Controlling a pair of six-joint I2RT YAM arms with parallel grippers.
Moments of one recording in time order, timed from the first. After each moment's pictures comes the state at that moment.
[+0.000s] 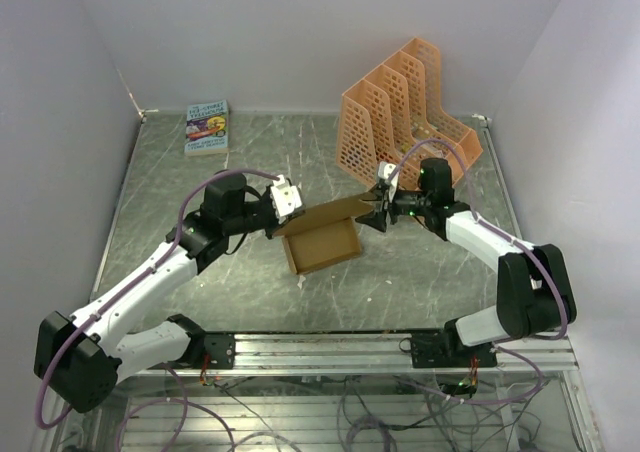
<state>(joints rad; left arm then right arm) -0.59 1.05 0.81 -0.10 0.53 0.49 0.25 1.43 0.78 0.11 -0.98 -0.57</state>
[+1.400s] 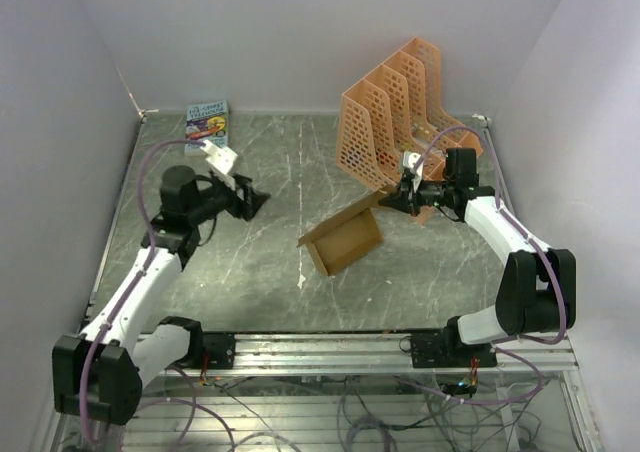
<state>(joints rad) -0.14 1.00 0.71 0.09 0.62 0.06 0.07 1.44 0.94 -0.30 -1.12 -0.85</state>
